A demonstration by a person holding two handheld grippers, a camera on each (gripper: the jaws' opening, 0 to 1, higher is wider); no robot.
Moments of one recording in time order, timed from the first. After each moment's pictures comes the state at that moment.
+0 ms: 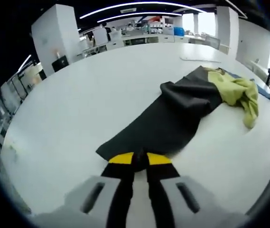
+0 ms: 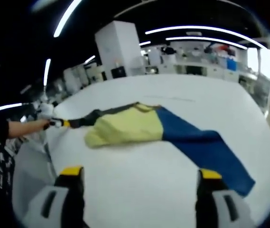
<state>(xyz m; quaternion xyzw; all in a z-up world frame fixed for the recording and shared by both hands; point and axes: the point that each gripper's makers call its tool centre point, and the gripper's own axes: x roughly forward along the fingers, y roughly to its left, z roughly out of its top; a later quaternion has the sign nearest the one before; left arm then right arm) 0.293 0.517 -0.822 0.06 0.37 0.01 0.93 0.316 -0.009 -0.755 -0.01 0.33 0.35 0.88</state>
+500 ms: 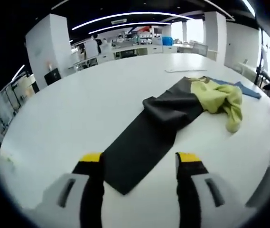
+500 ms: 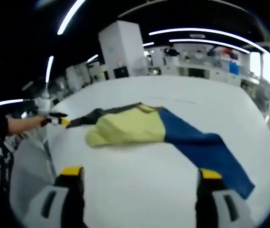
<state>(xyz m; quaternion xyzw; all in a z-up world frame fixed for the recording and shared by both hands) 0.290 0.470 -0.787 0.07 0.31 -0.07 0.95 0.318 -0.007 -0.756 -0.03 0.32 0.36 0.88</state>
